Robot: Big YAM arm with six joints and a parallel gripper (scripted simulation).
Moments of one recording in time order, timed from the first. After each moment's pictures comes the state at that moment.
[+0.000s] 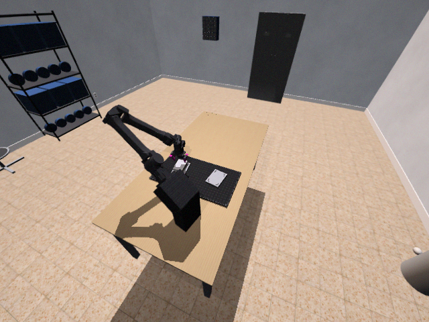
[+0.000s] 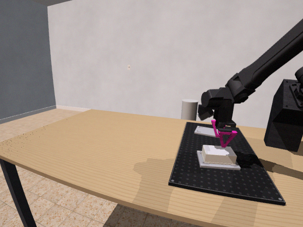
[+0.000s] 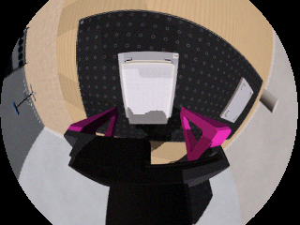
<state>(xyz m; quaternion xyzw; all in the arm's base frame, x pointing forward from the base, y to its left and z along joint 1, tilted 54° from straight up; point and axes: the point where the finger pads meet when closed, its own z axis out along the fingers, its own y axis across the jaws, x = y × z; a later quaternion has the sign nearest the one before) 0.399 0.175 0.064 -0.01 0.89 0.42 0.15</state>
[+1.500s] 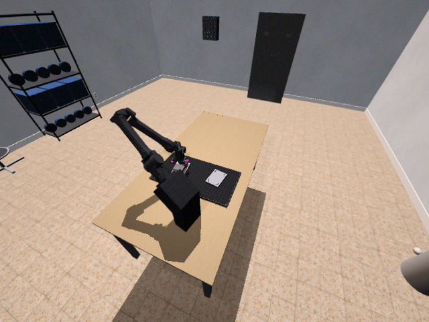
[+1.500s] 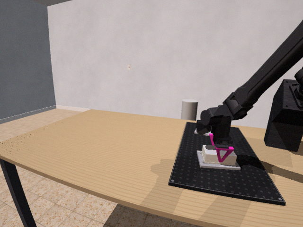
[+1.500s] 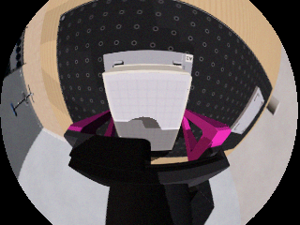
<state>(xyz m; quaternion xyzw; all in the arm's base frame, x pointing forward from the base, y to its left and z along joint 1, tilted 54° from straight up) 0.417 0.225 0.024 -0.01 0.89 0.42 0.15</state>
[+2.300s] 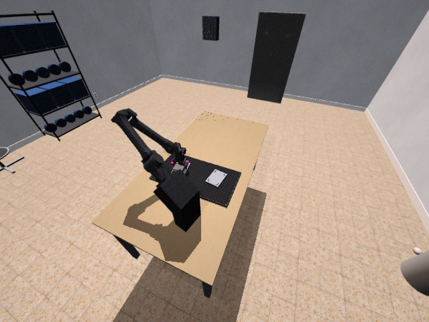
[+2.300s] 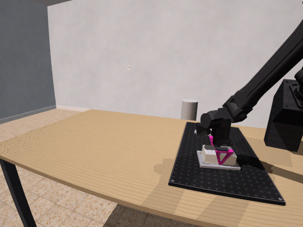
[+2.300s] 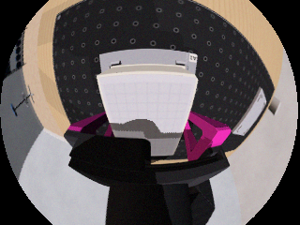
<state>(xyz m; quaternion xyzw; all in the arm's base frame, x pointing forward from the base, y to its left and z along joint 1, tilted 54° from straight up) 0.419 0.234 0.018 -0.01 0.89 0.42 0.15</state>
